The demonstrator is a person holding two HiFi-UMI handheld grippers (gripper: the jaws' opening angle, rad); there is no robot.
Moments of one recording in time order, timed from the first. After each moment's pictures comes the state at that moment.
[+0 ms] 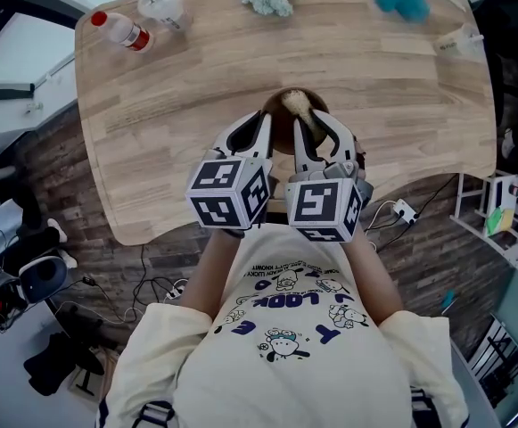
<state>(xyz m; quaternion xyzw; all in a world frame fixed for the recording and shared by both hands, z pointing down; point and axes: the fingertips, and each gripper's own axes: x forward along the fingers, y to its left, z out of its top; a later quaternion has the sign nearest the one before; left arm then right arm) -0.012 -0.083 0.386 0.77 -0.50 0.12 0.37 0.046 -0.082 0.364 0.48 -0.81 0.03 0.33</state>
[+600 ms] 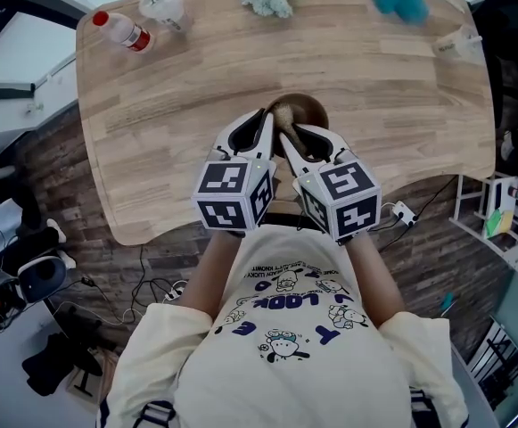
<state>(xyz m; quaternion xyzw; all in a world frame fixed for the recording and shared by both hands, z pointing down) -0.007 -0.085 0.379 0.79 -0.50 0.13 0.33 0.025 -0.059 0.377 0.38 -0.84 0.29 0.24</state>
